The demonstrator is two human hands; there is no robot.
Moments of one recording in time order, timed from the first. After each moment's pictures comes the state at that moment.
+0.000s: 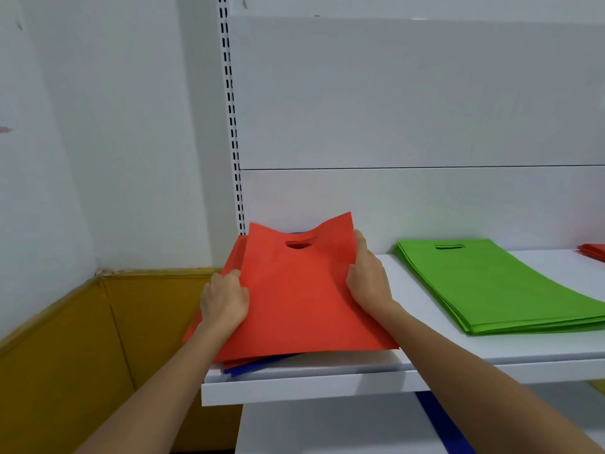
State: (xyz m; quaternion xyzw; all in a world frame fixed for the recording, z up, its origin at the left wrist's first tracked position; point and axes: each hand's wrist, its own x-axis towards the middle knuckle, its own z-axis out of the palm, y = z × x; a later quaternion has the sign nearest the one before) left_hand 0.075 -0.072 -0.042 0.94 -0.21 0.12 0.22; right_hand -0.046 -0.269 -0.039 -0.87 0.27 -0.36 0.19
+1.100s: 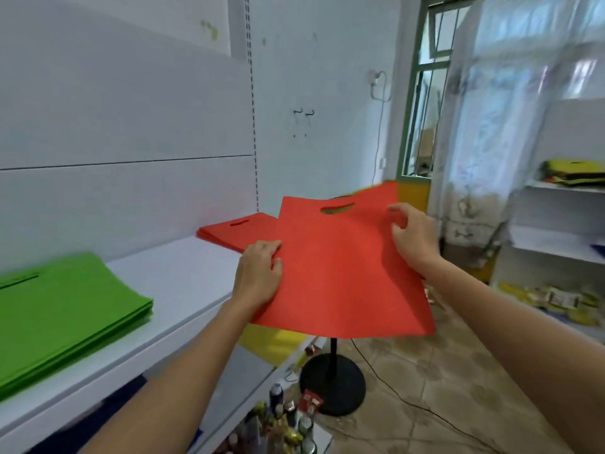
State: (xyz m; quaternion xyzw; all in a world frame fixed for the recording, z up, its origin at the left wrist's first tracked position) left_hand -0.442 -0.535 -0.030 0.57 -0.71 0.03 0.42; right_hand -0.701 -0.545 0.028 -0.62 0.62 -0.48 -0.03
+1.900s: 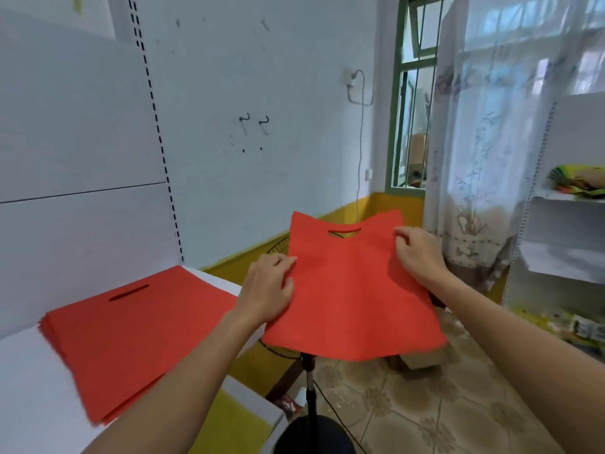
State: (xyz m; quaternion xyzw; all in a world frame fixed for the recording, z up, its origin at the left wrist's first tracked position) left_hand -0.617 -0.841 -0.008 0.51 -0.79 0.06 0.33; right_hand -0.885 -0.852 0.031 -0.62 0.66 -0.42 -0.02
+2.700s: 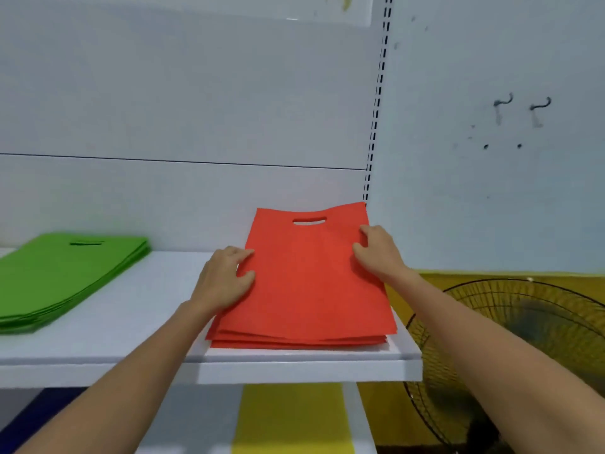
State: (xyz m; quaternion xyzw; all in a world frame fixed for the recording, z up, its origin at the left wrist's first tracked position) left_hand -0.446 -0.764 -0.031 0.86 -0.38 0.12 0.33; right_hand -0.586 -0.998 0.009 -0.90 0.27 -0.28 0.18
